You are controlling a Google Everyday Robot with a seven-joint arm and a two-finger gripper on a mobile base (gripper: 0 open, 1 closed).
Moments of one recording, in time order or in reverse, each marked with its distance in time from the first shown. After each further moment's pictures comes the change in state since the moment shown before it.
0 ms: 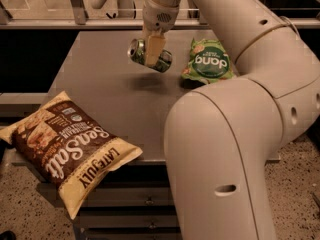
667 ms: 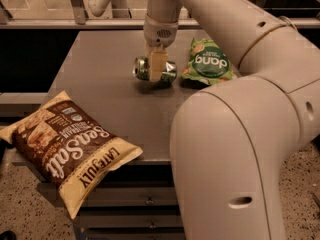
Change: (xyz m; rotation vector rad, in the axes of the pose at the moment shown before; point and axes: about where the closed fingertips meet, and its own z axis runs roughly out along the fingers) arm 0.015 0.023 0.035 -0.077 0.079 0.007
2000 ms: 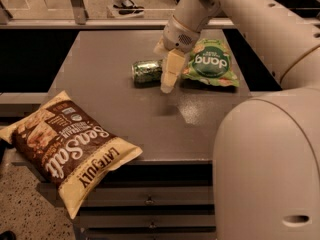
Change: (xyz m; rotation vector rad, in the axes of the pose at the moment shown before) arm 0.011 0.029 -0.007 -0.028 -0.284 0.111
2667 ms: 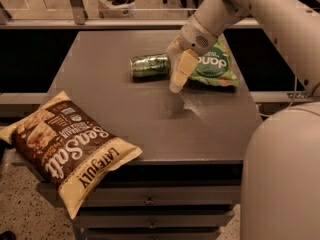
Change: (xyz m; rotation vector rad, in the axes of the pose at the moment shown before) arm 0.021 0.011 -0.022 0.039 -0.131 0.093
